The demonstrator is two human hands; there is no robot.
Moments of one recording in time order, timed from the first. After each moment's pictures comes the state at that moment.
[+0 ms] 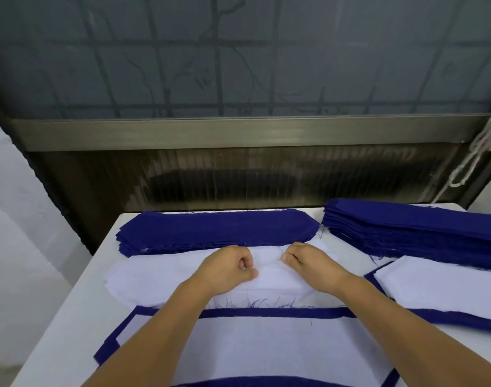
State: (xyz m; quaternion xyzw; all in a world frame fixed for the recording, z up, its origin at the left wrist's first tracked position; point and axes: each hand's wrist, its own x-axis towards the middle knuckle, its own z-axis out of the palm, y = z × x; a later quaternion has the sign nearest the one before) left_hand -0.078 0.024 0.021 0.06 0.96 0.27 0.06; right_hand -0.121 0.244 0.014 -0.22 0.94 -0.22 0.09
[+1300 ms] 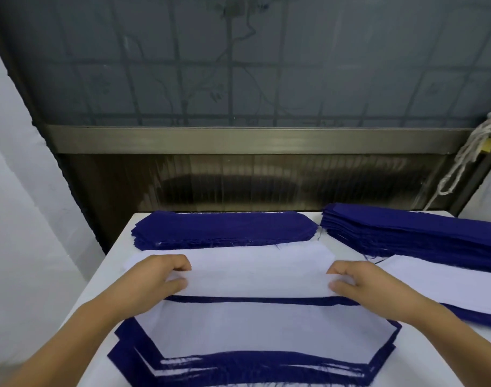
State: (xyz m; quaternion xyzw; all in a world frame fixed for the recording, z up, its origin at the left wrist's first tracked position) left_hand 0.025 -0.082 0.064 0.04 0.98 0.20 0.01; right_hand -0.033 0.324 0.067 -0.22 0.92 -0.30 0.13
